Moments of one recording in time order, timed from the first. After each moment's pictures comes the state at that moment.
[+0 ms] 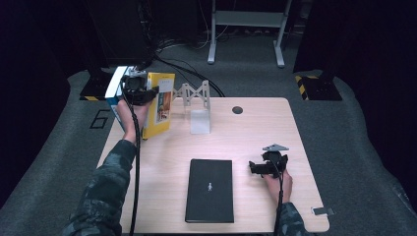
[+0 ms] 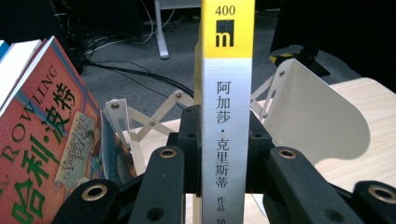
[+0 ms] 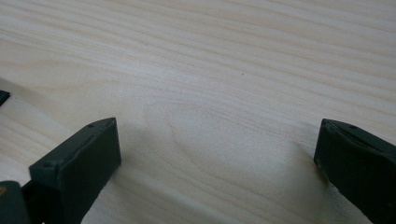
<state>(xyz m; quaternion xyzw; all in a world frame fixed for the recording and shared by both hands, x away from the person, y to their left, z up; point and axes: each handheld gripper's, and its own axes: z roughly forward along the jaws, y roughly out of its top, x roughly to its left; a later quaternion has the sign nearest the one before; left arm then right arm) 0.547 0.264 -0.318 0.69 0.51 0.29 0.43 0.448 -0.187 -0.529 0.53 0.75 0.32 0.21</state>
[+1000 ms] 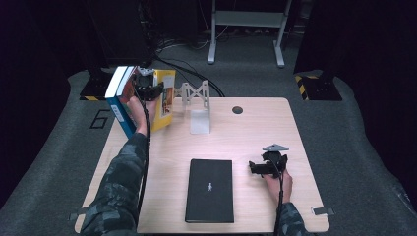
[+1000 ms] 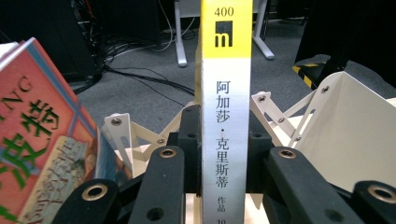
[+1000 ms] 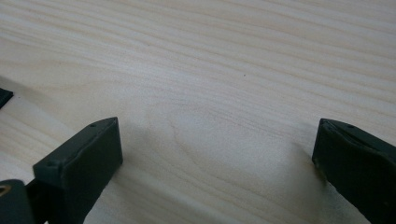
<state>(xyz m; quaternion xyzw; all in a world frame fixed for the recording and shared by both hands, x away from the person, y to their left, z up) 0.592 0.249 -0.349 0.67 0.52 0.33 0.42 0.448 -0.187 -0.529 0.52 0.76 0.33 0.22</state>
